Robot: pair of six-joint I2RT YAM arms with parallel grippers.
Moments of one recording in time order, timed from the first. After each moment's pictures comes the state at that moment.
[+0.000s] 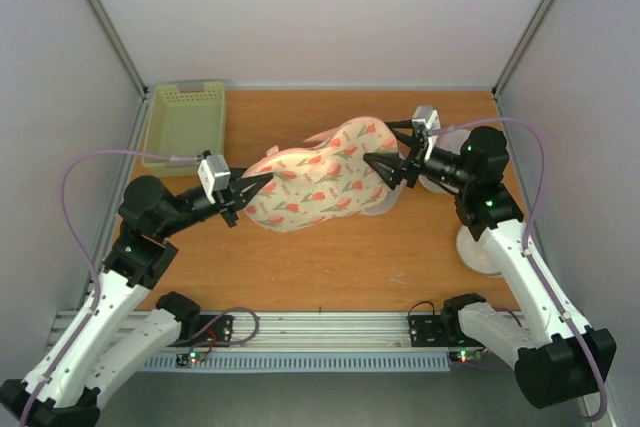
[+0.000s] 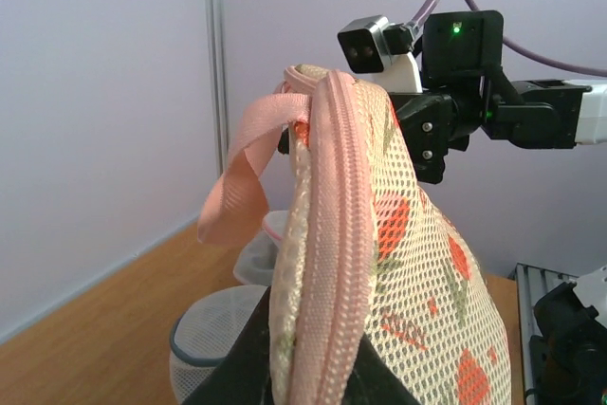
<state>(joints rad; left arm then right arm) -0.45 0.67 0.78 0.01 0.65 -0.08 0.21 0.98 0.90 0.03 -0.84 0.08</state>
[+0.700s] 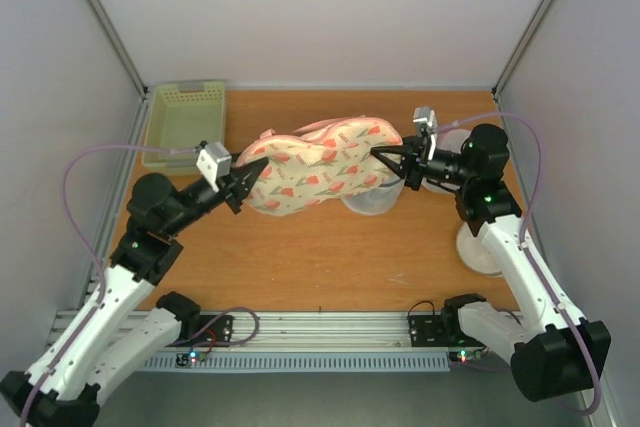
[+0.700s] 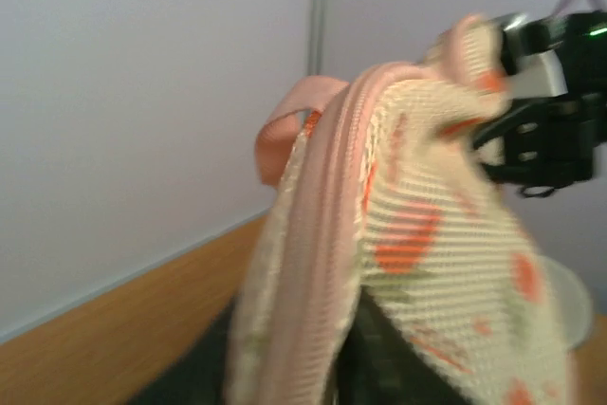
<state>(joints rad) -0.45 0.68 0.75 0.04 0.45 -0.07 0.17 1.02 0.89 0.10 -1.08 0.24</state>
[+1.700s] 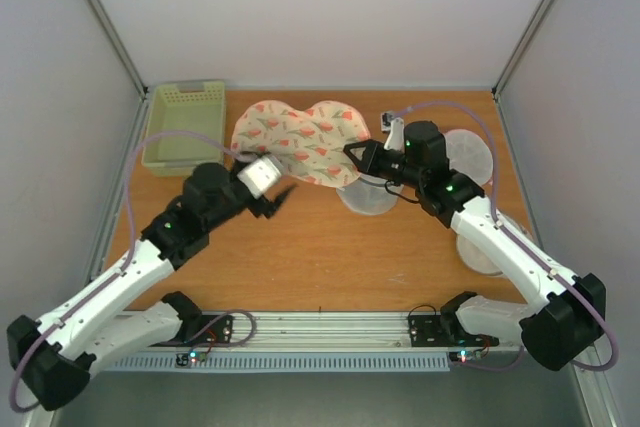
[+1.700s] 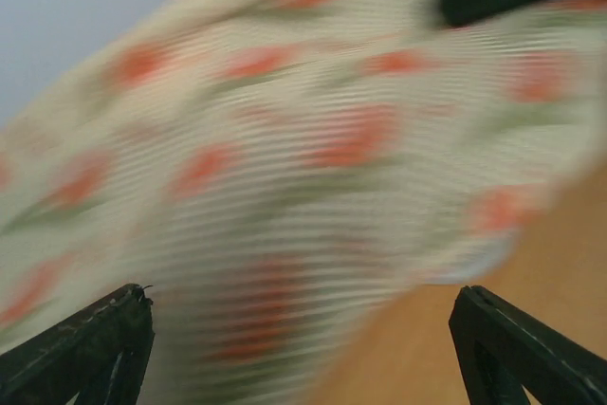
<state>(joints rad) -0.58 0.89 0.80 -0.18 0.04 0.25 0.50 1.17 1.01 -0.20 -0.33 0.78</state>
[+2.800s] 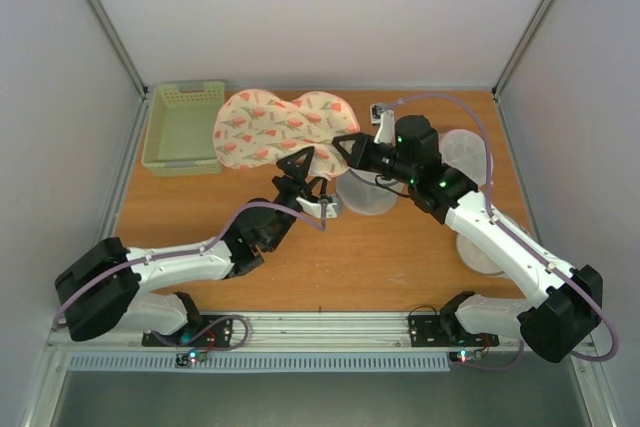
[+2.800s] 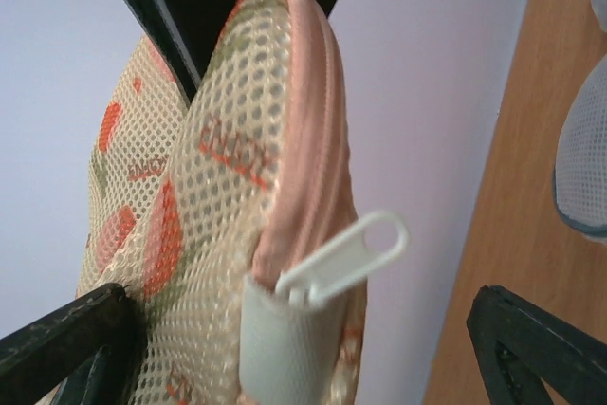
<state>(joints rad) -0.97 1.32 0.58 0.88 -0.44 1.31 0.57 1.22 1.08 -0.17 -0.29 0.78</state>
